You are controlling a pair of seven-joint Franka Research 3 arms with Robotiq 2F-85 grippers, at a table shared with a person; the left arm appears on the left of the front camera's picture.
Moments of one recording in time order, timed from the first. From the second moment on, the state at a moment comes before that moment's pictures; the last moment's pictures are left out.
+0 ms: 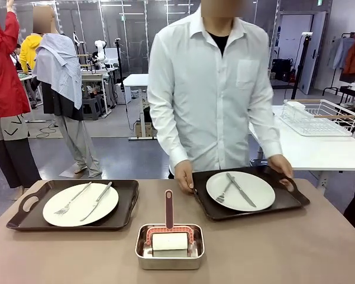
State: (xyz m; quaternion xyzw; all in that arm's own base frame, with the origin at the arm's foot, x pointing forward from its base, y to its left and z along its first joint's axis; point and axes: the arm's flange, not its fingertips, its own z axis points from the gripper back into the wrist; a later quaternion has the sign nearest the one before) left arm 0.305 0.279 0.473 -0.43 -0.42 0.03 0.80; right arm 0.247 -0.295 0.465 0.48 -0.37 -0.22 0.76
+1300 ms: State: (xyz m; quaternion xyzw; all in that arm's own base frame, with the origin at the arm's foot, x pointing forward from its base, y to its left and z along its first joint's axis) left arm 0.305 0.278 0.473 -0.43 -0.42 0.03 0.80; right arm 0.377 -0.186 0.531 0.42 -0.30 -0.03 0.85
